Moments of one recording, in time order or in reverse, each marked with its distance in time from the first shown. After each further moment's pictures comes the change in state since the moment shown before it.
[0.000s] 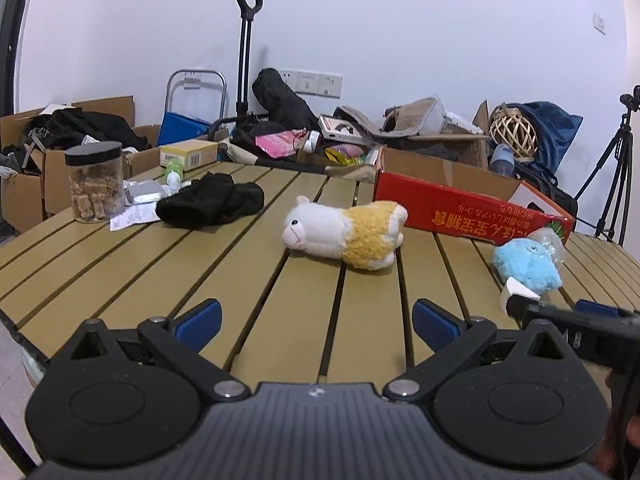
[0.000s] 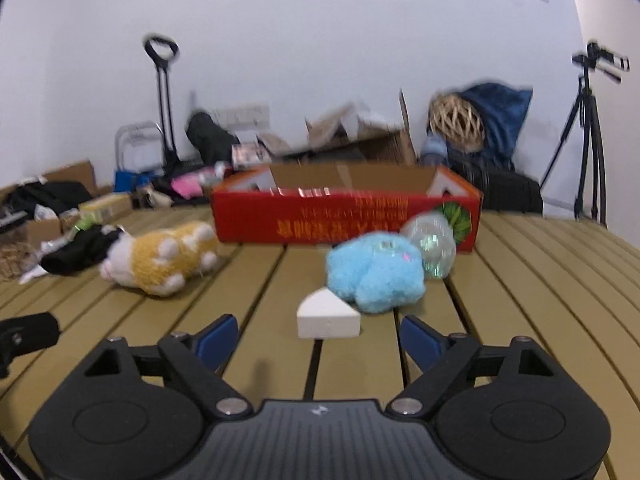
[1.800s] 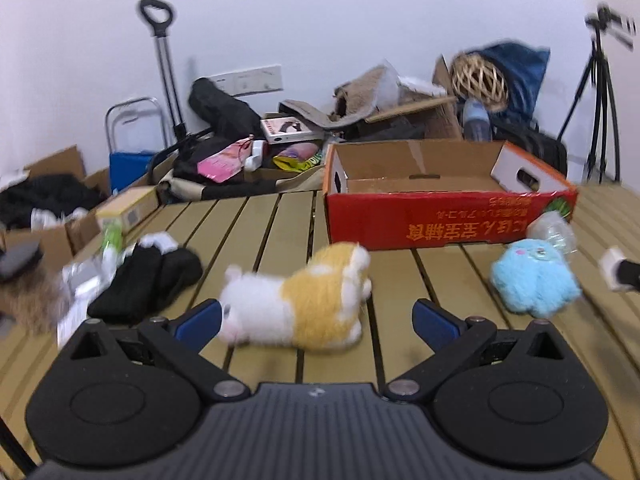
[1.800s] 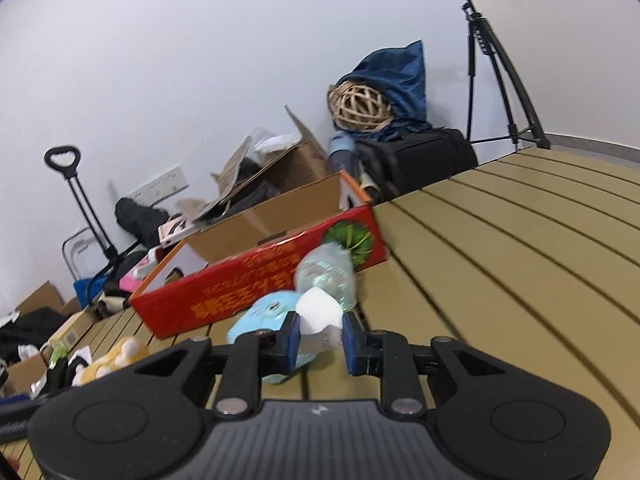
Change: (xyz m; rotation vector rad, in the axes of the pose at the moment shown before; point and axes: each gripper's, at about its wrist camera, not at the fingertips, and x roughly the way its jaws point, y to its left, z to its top) left arm 0.083 -0.063 0.073 0.283 0.067 -0.017; right arm 0.002 -0.100 0.023 0.405 -0.076 -0.053
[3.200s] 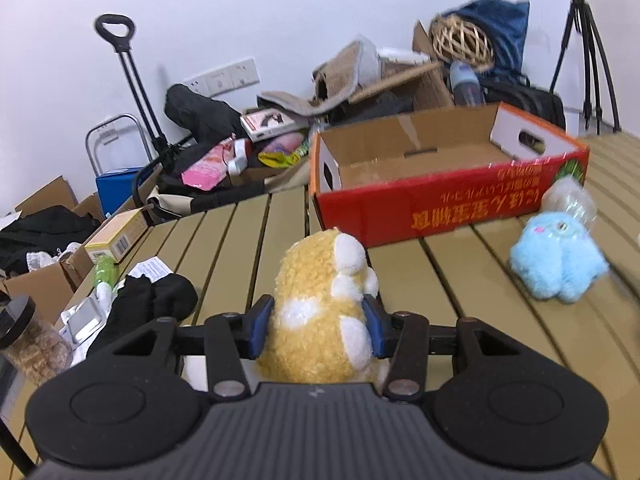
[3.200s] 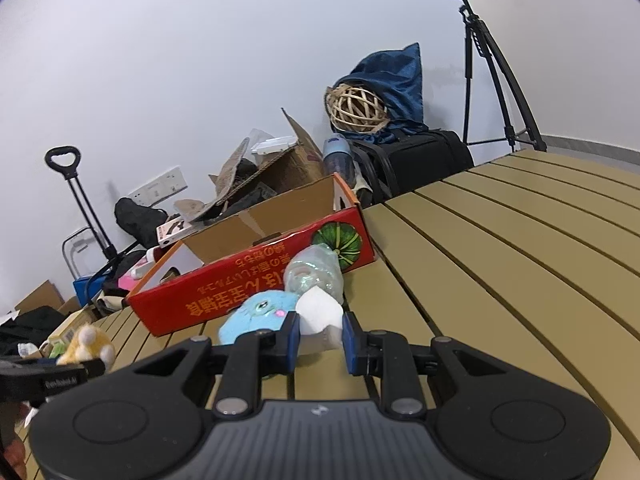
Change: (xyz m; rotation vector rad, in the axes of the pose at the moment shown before) left arm 0.020 -0.011 0.011 0.109 0.036 0.009; right arm -0.009 -0.004 -0.004 -0.025 0.000 0.005
